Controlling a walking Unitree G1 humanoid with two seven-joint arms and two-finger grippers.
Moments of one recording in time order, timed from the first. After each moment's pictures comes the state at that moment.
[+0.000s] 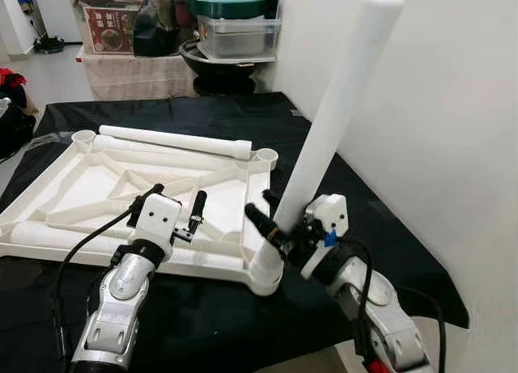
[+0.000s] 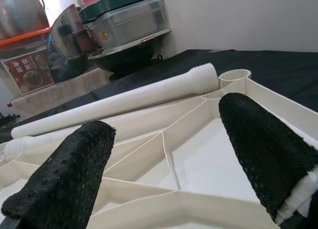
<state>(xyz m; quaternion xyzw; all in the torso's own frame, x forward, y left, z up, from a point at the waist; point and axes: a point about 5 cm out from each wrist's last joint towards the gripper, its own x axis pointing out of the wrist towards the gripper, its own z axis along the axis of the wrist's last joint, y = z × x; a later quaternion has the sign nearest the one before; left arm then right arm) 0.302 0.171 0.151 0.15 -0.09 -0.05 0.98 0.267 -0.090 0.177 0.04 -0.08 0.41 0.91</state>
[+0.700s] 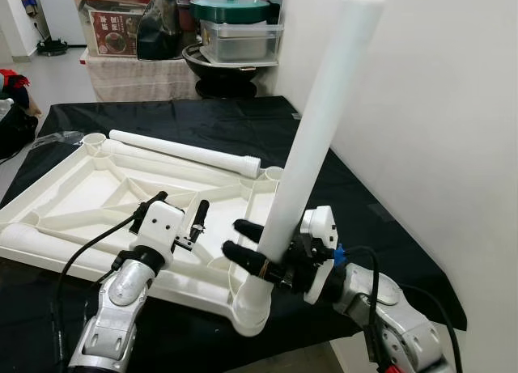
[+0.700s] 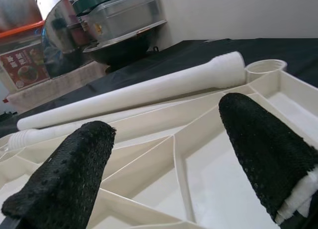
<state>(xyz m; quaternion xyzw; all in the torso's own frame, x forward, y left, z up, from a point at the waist) 0.299 0.174 0.143 0.17 -0.07 -0.07 0.98 0.247 -0.081 0.183 0.05 -0.02 0.61 0.79</state>
